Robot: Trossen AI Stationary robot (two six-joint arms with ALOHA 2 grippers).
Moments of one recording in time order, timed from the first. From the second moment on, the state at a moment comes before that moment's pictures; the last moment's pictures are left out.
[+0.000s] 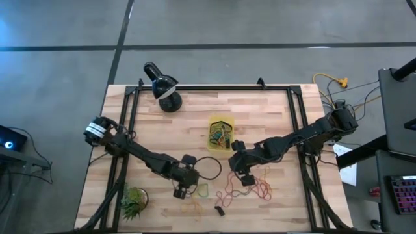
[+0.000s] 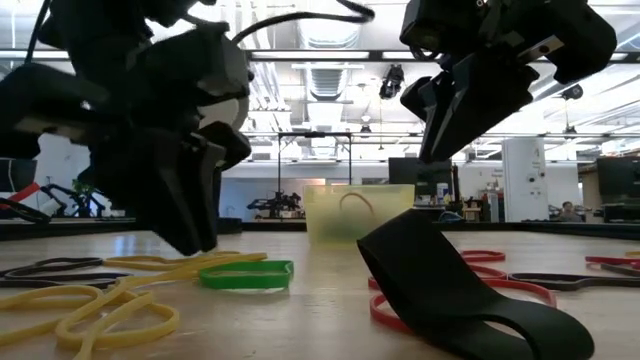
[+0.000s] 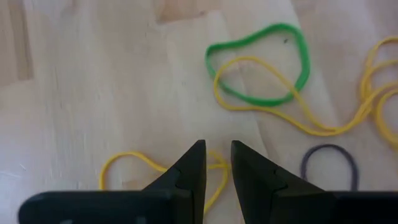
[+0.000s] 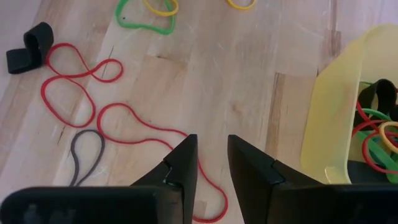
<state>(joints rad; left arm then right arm) -0.42 1.73 0.92 -0.18 -0.11 -0.13 0.29 1.58 0.96 -0.35 0.05 0.08</state>
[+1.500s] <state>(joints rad) -0.42 1.83 0.91 -0.13 -0.09 -0.18 0.29 1.58 0.96 -0.31 0.05 0.08</state>
